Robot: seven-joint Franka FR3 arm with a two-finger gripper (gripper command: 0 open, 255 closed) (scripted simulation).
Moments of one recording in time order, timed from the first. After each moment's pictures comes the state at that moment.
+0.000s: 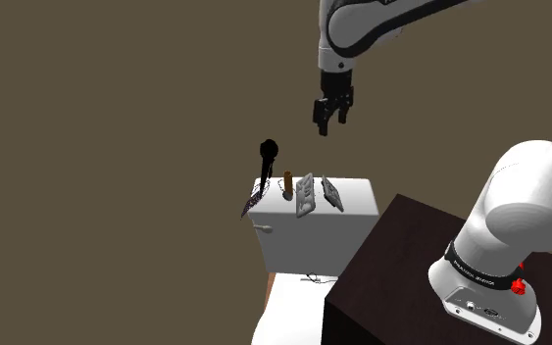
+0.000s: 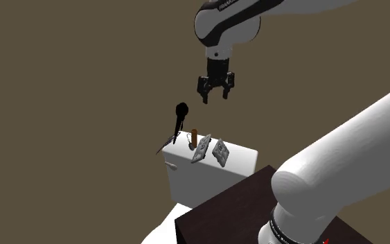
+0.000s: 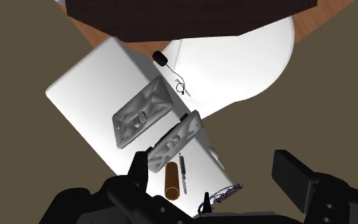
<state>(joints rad) 0.00 -0.42 -0.07 -2.37 -0.02 1.94 -0.01</state>
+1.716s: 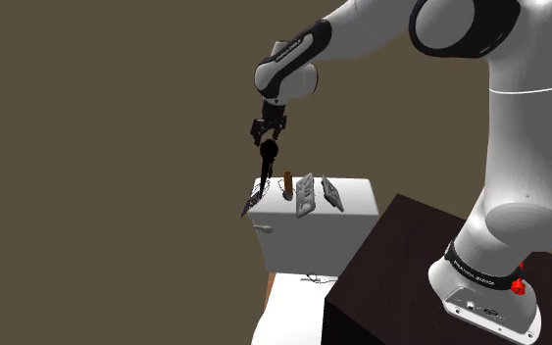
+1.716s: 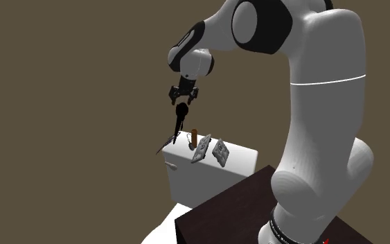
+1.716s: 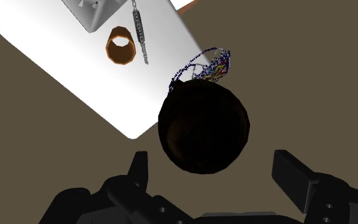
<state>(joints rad) 0.00 0.35 -0.08 -1.86 0.36 2.39 -0.26</state>
